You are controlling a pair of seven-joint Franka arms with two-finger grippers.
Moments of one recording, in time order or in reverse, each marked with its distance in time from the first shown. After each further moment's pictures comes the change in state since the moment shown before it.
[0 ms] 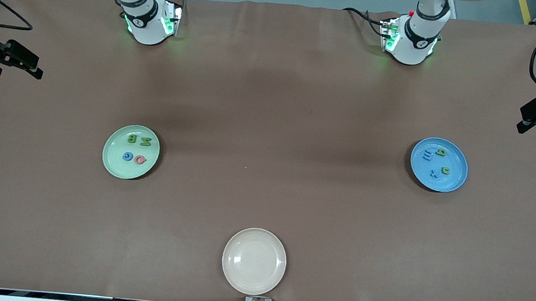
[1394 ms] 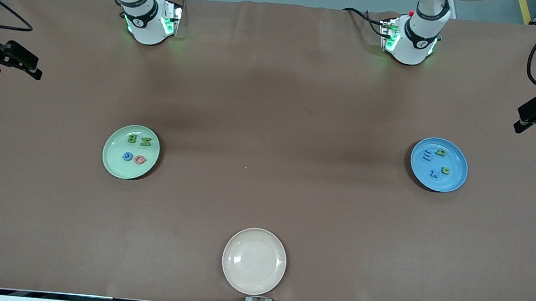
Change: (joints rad) left arm 0.001 0.001 -0.001 0.000 -0.021 -0.006 -0.016; right arm 0.000 0.000 0.001 -0.004 -0.014 0.006 -0.002
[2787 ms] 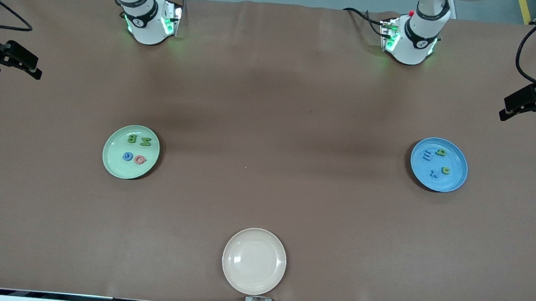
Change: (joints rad) left arm 0.002 0.000 -0.013 0.000 -0.035 -0.124 -0.051; right arm 0.000 0.000 -0.002 -0.001 0.000 -0.005 0.000
